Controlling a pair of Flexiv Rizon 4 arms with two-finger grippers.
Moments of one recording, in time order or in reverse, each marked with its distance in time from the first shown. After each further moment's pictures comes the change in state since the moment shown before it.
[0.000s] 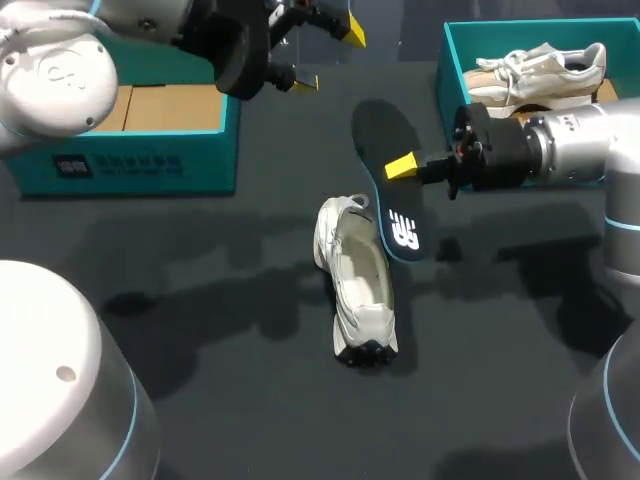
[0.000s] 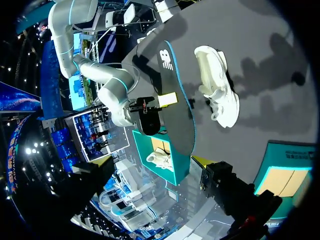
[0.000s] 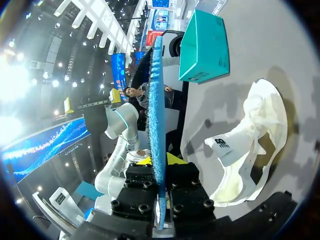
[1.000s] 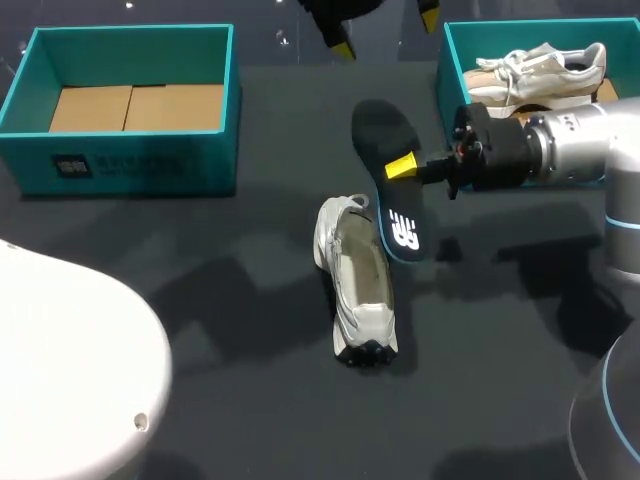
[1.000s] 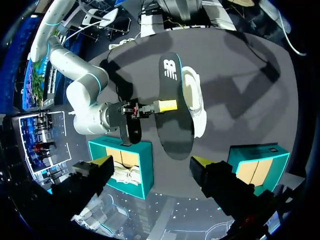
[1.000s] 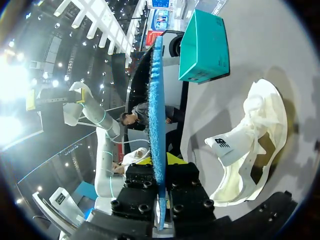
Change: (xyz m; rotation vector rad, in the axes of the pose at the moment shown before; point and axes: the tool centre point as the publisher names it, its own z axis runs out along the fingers) left arm -0.049 0.008 0.039 0.141 0.547 -0.075; right arm 0.000 0.000 0.000 0.001 -0.002 0.000
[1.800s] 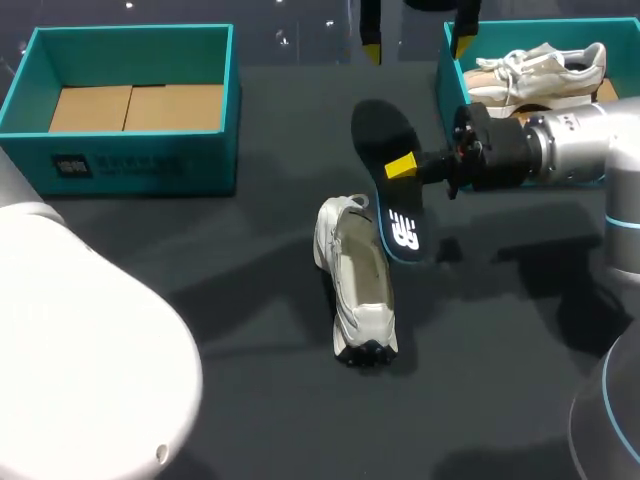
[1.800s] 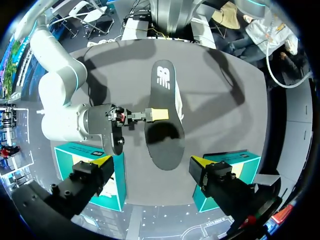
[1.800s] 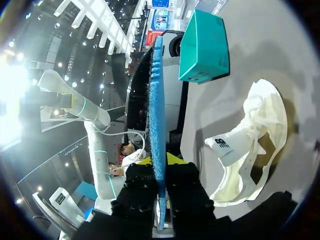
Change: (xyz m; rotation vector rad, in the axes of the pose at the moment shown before) left arm -0.017 -0.009 0.027 0.073 0.373 -0.060; right arm 0.000 0.000 0.000 0.001 0.000 0.000
